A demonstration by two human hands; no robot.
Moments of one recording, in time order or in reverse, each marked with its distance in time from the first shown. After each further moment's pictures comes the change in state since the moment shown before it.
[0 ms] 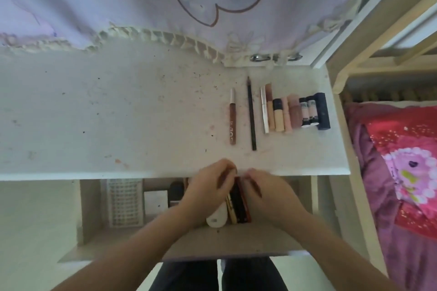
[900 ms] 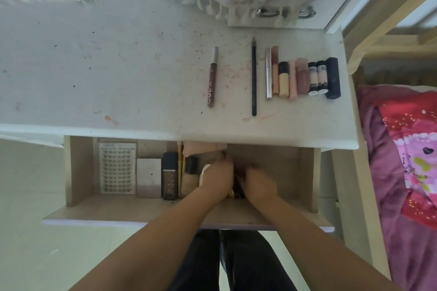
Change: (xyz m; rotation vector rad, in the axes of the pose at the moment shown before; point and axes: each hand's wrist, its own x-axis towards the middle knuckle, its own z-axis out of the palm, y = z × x) left_hand 0.012 -0.075 0.124 0.620 -0.197 -0.320; right_hand 0.026 0.079 0.128 -0.234 -0.066 0.266
